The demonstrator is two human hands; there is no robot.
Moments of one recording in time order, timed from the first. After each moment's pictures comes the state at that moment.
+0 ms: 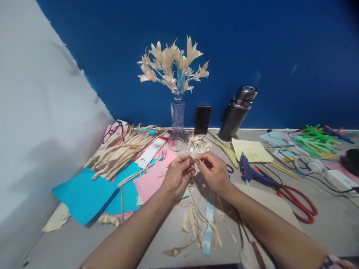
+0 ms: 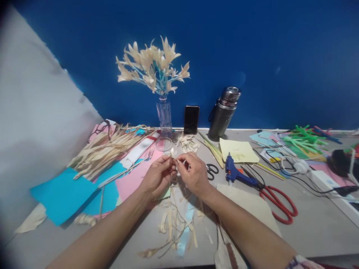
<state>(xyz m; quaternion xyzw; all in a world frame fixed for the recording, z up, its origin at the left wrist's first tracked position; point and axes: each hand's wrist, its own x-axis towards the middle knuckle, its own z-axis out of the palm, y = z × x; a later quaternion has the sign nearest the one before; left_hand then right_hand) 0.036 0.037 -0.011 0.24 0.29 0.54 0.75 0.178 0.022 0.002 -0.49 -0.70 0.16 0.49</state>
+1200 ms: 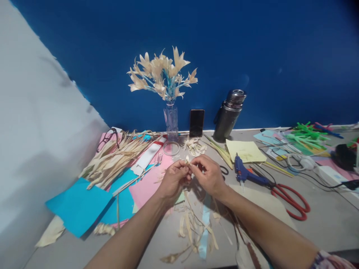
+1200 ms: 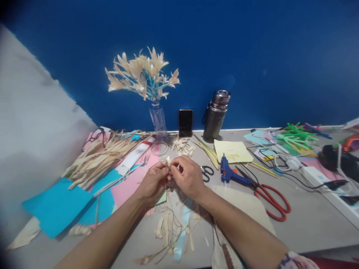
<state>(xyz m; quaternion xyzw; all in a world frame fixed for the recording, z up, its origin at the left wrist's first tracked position) 0.033 0.039 -0.016 0.33 0.28 0.49 0.76 0.181 0.022 0.008 -0.48 -0.71 0.15 0.49</state>
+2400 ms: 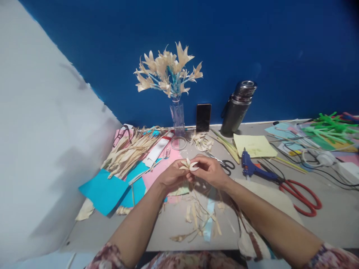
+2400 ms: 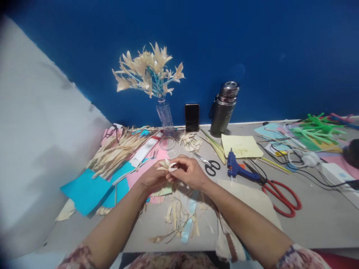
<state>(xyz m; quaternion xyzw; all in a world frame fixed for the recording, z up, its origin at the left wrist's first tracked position) 0.001 0.050 -0.014 0.44 0.23 0.32 0.81 0.175 0.020 0.008 -0.33 -0.56 0.59 0.48</state>
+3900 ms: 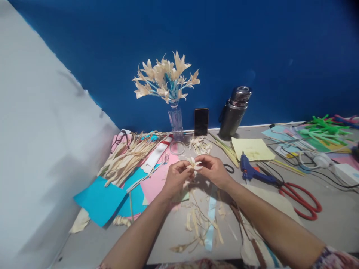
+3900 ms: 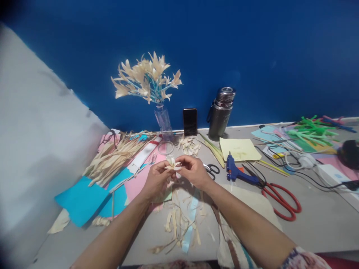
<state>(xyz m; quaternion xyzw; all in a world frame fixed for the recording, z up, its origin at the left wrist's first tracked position) 0.025 0.034 0.003 0.44 0.41 0.47 0.65 0.189 0.038 -0.004 -0.37 -0.53 0.56 0.52</state>
